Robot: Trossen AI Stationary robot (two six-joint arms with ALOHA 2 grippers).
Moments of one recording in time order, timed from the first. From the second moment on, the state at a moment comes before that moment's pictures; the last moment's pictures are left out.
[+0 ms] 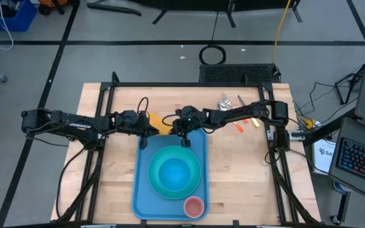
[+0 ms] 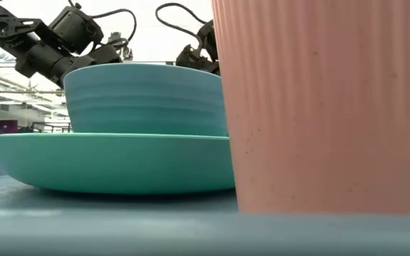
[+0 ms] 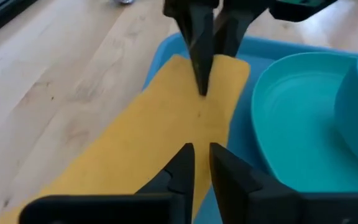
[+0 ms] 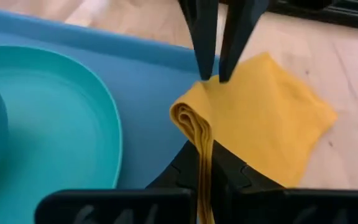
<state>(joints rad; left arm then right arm) 0.20 1.12 0.34 0.24 0.13 -0.04 -0.15 1.97 1.21 0.17 -0.24 -0.25</state>
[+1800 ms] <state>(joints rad) 0.12 1.12 0.34 0.03 -0.27 0.11 -0.13 1.85 1.17 0.07 -0.35 -0.24</state>
